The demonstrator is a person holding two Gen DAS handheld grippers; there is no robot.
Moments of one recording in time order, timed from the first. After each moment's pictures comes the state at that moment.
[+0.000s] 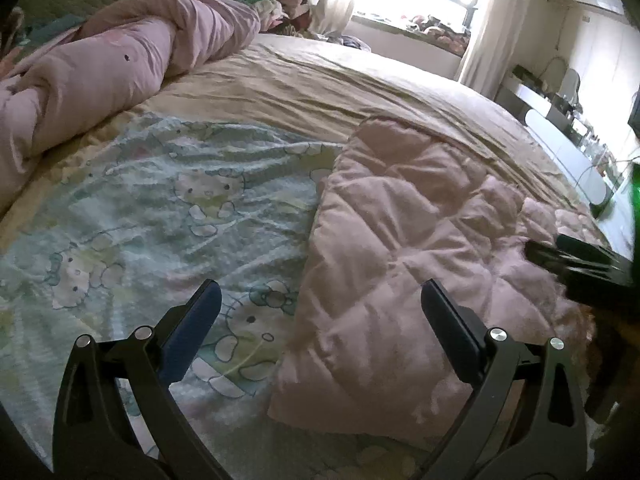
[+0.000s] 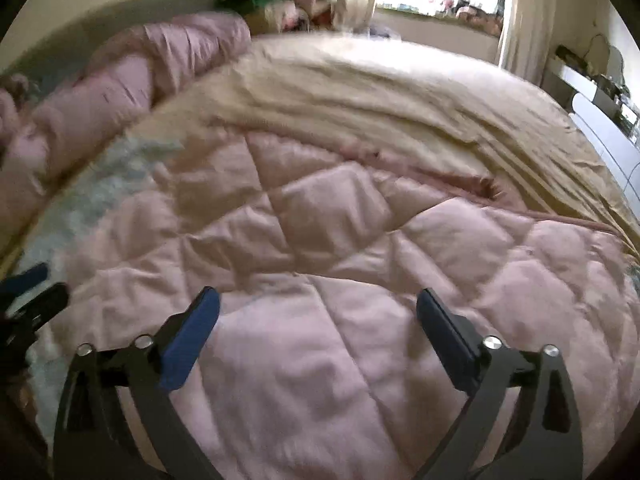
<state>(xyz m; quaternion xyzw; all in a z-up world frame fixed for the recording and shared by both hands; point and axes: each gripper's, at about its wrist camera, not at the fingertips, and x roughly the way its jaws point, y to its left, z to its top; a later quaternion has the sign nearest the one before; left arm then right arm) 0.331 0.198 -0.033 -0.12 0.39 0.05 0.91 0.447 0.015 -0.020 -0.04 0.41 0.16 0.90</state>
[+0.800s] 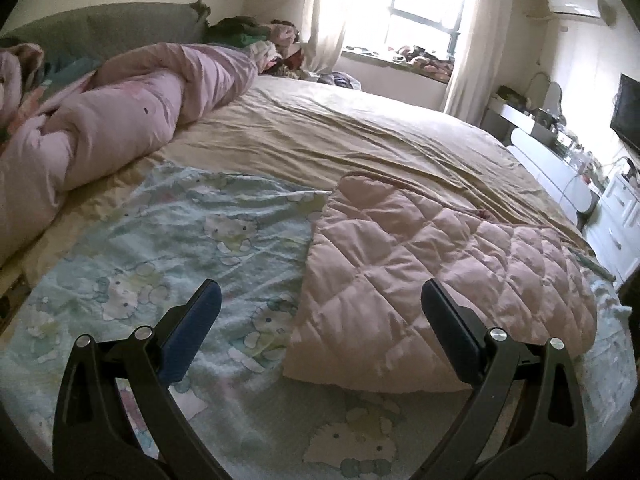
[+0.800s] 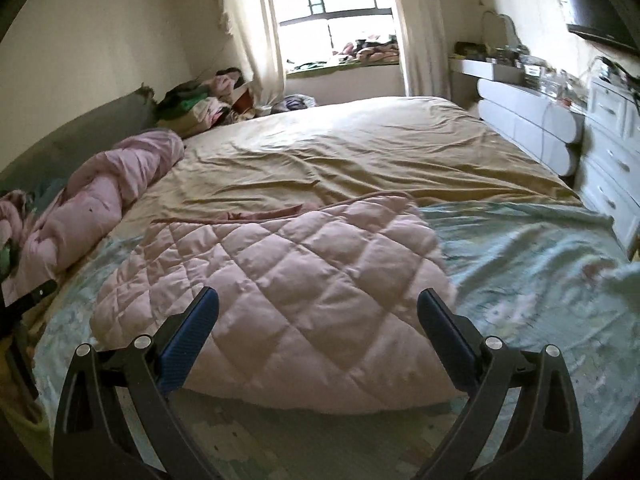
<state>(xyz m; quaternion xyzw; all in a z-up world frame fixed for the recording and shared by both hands) 0.264 0.186 0.038 -0.09 0.33 0.04 0.94 0.289 -0.221 0.063 0.08 0.32 0.06 0.94</state>
